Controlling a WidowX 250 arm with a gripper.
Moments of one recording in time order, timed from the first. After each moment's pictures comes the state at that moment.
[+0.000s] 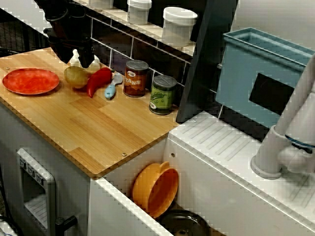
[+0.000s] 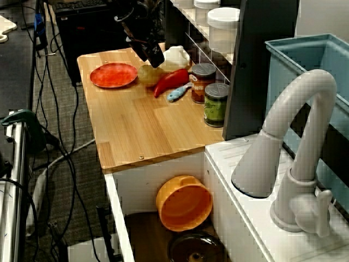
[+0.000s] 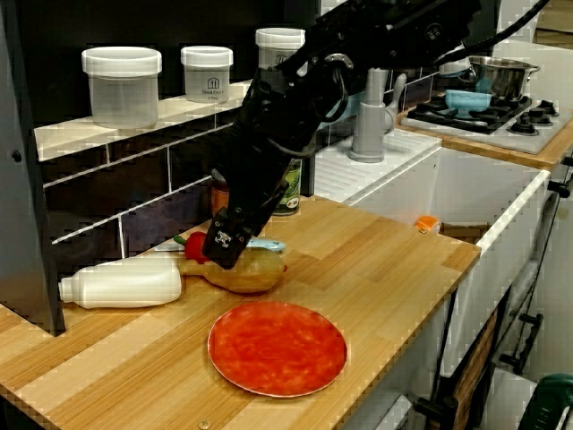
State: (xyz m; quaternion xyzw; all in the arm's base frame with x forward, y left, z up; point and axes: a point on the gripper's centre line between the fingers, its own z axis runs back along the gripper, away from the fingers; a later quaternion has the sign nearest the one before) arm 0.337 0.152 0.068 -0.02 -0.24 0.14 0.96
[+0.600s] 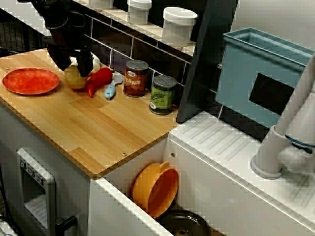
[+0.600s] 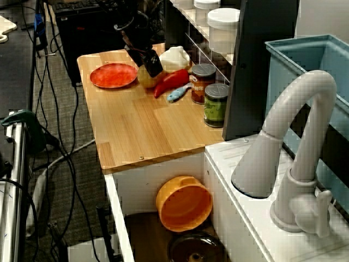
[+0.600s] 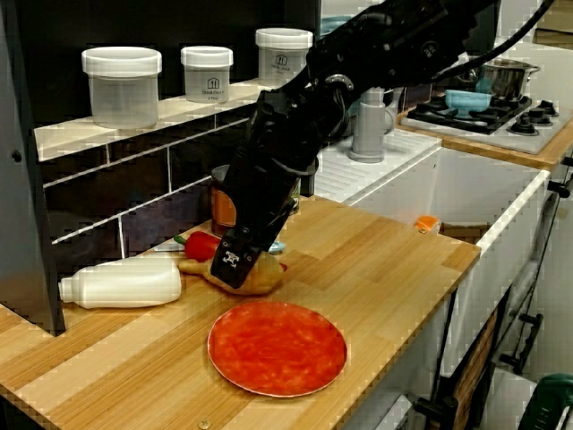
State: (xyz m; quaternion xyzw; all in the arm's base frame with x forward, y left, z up) arm 0.332 0.150 0.054 -0.01 -0.22 0.15 0.96
